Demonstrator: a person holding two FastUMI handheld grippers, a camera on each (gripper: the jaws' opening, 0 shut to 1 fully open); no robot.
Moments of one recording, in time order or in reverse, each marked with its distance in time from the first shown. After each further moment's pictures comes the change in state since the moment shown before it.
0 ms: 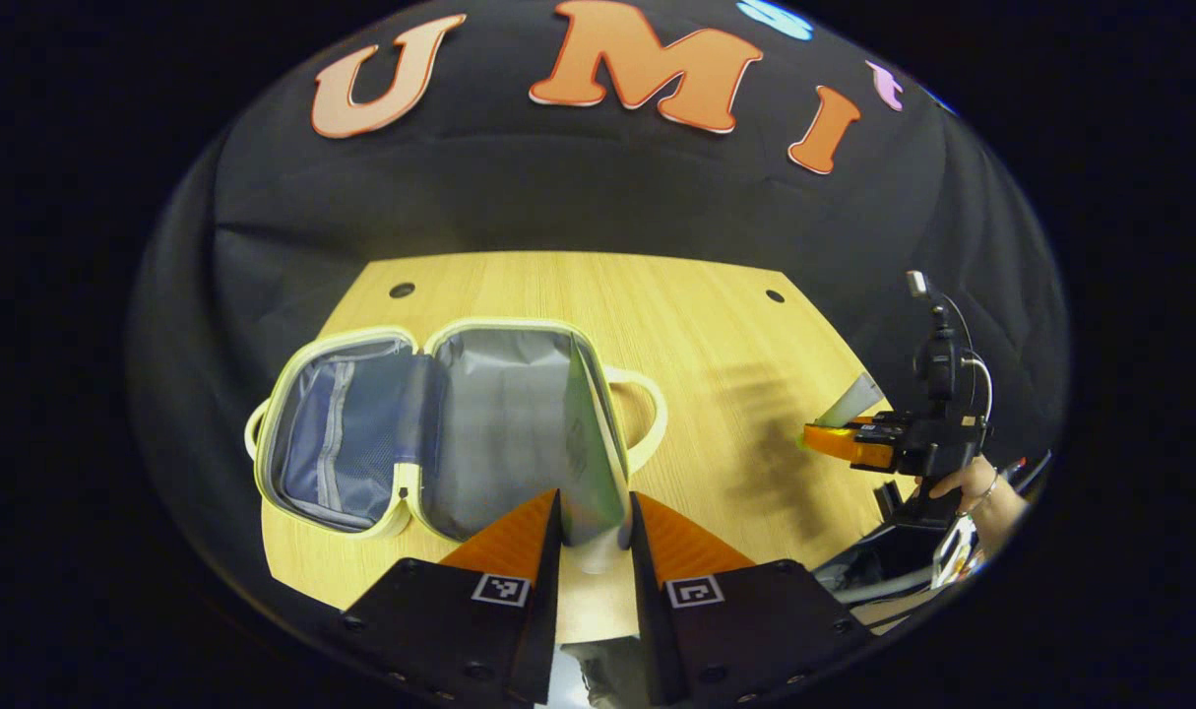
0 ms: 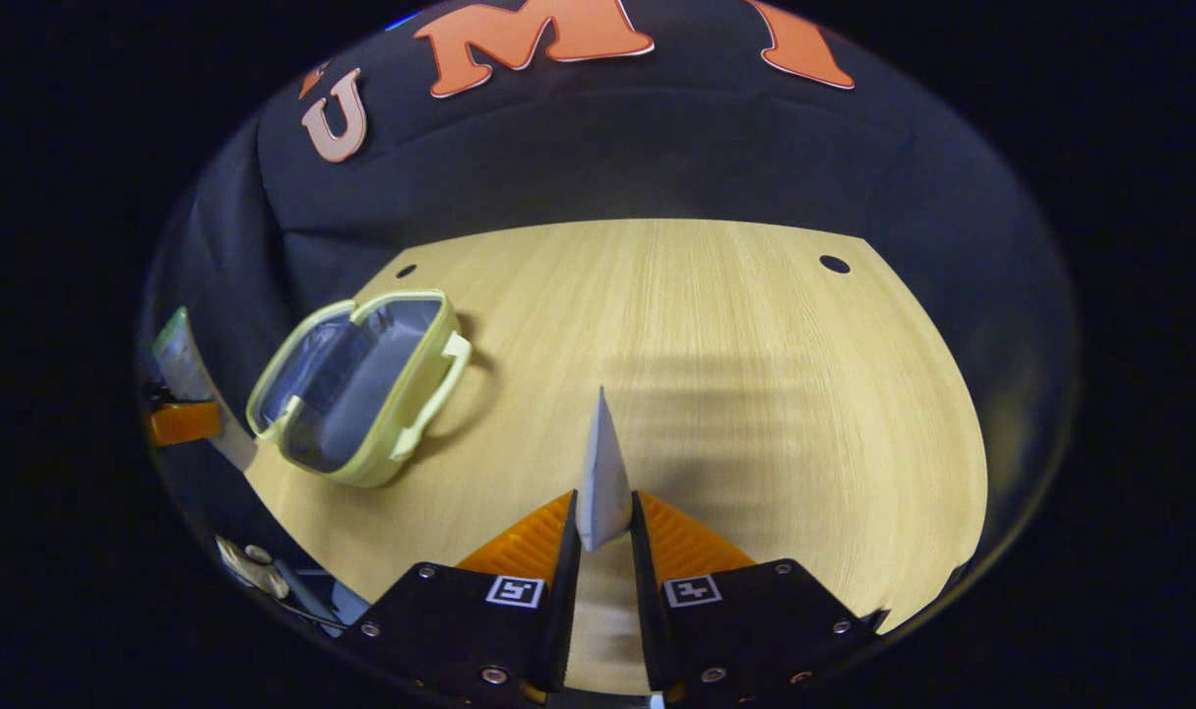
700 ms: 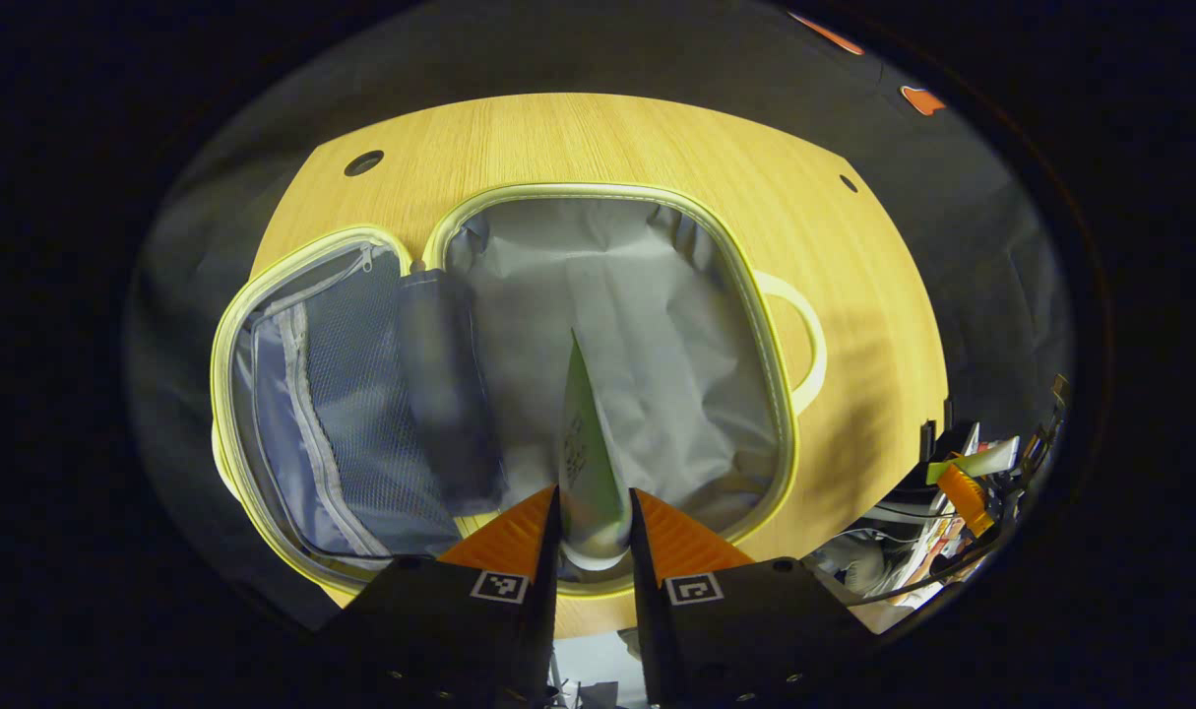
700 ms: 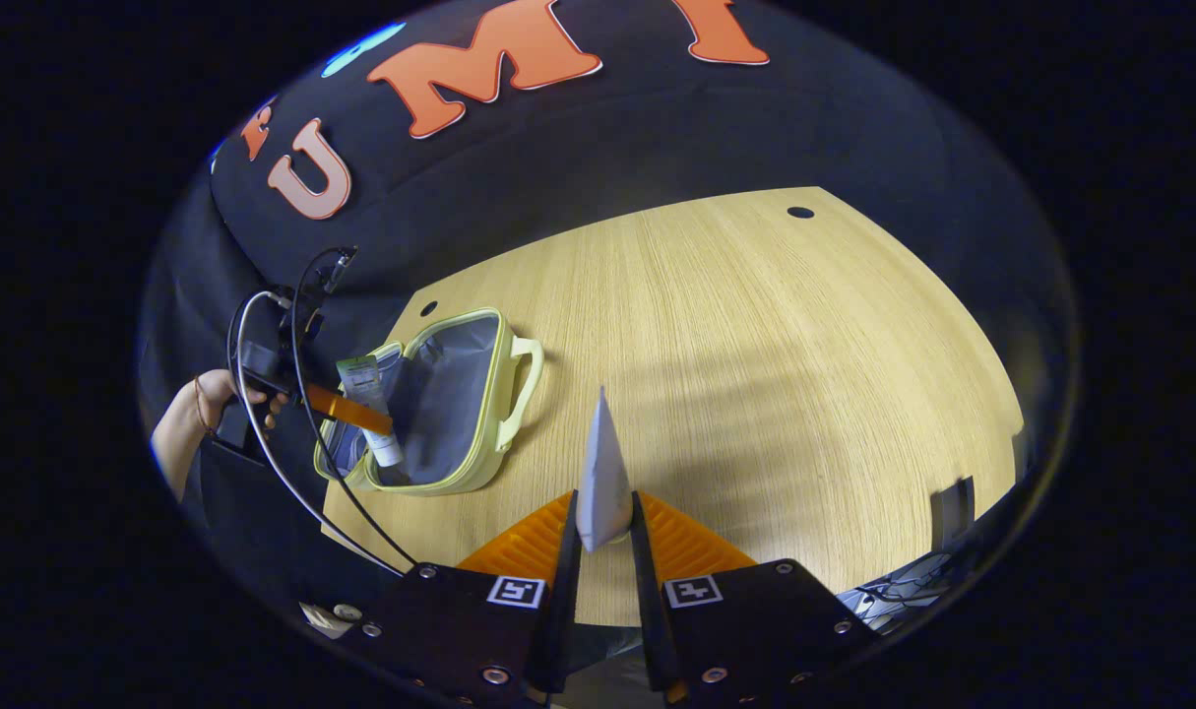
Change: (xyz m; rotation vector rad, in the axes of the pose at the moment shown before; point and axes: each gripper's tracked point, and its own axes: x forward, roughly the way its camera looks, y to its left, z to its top) left arm 0.114 0.111 -0.006 0.021 0.534 -0.011; right arm -0.062 0.063 -0.039 0.243 -0.005 -0.014
